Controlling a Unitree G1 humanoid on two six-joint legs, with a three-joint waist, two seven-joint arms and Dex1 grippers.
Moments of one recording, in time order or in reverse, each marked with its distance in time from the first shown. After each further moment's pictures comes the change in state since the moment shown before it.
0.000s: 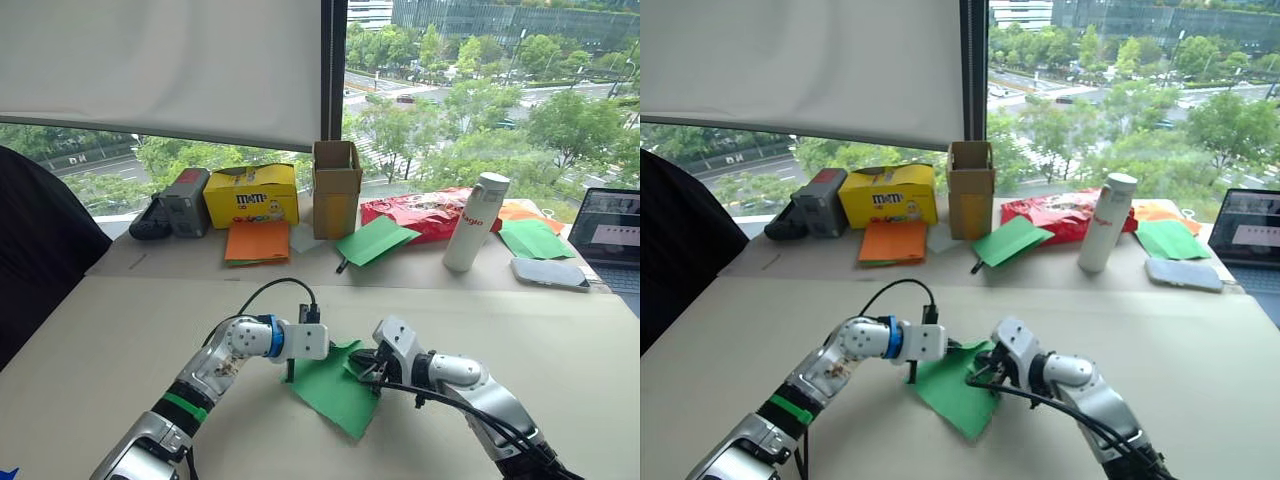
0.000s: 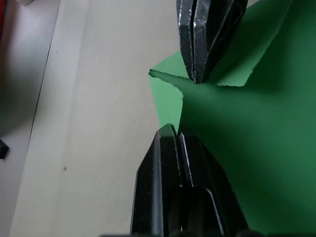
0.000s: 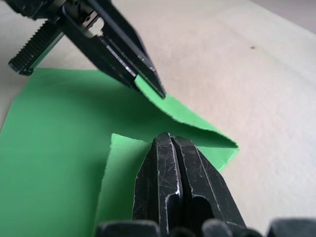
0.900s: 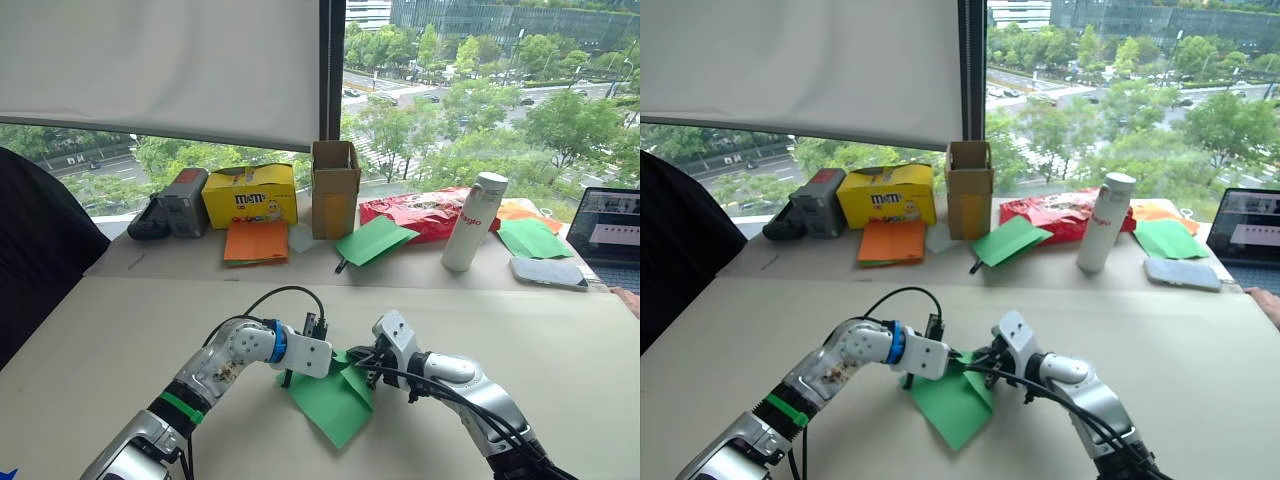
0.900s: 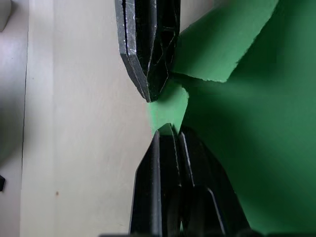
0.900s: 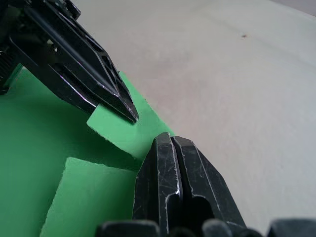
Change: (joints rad) left arm -0.004 0.026 -0.021 -0.062 -0.027 0.008 -0.061; right arm -0.003 0.047 0.016 0.048 0.008 0.034 -0.039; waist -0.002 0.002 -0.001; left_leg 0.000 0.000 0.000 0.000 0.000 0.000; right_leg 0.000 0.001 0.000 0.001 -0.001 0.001
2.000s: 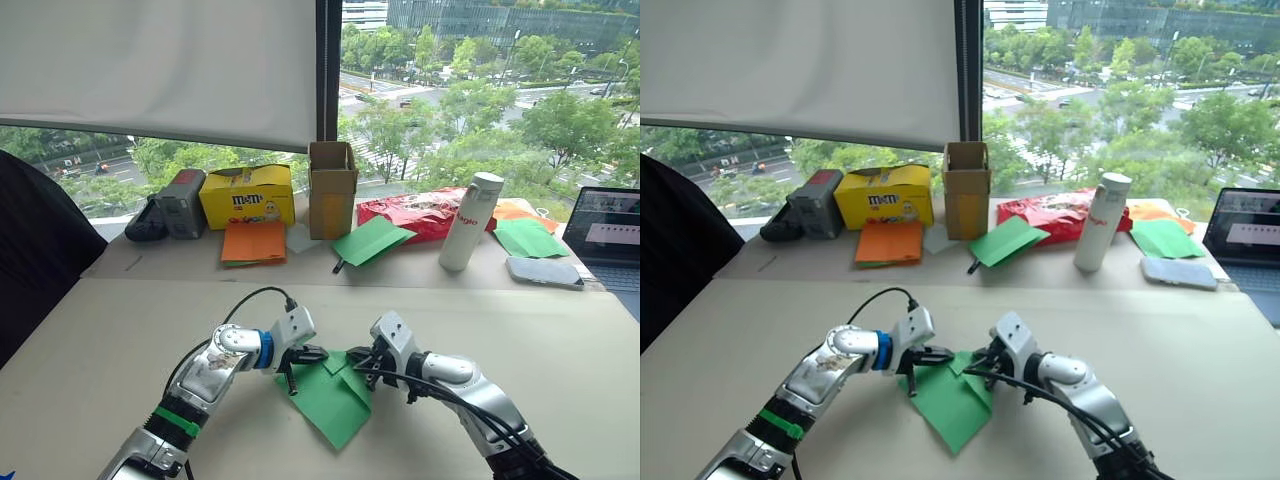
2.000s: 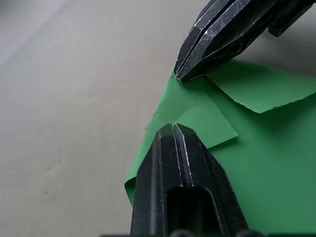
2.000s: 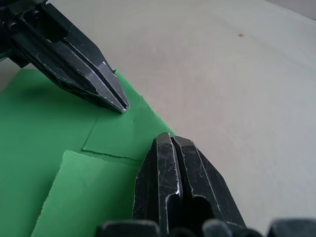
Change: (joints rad) left arm 0.089 -0.038 0.095 -0.098 -0.312 0.601 0.048; right arm -0.014 -0.004 0.018 0.008 -0.029 -0.019 -0.012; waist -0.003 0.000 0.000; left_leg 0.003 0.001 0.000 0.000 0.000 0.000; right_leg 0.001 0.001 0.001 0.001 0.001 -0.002
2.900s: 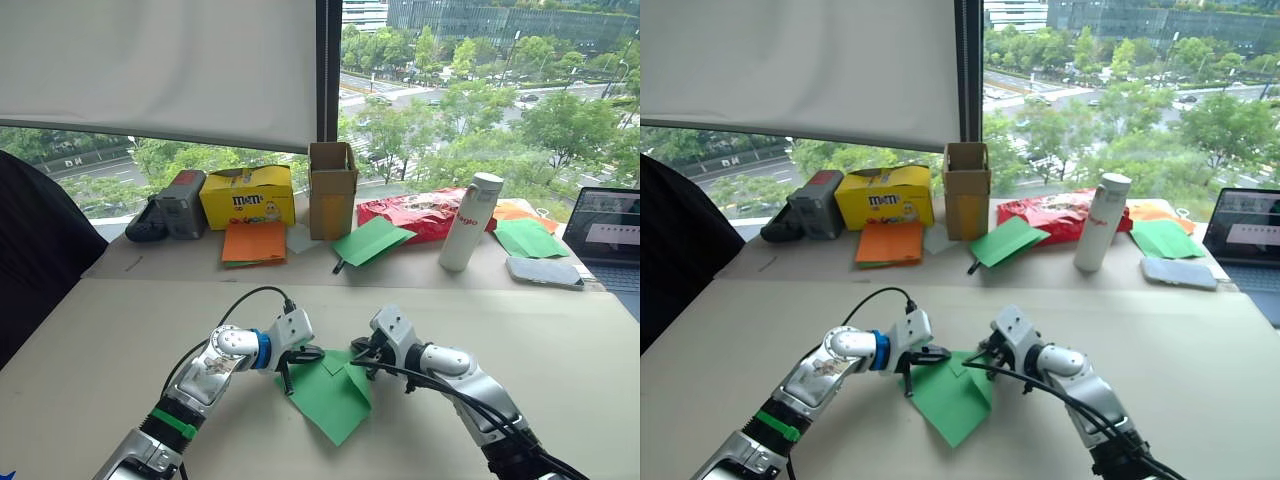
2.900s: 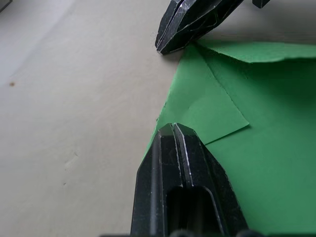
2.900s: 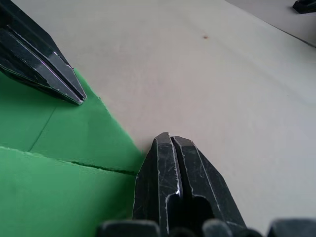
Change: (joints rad) left arm -0.015 0.022 -0.008 0.041 0.029 -0.076 0.020; right arm -0.024 -0.002 -0.017 0.045 -0.057 -0.024 -0.032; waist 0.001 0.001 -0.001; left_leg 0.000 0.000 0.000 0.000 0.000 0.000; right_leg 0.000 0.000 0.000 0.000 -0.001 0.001
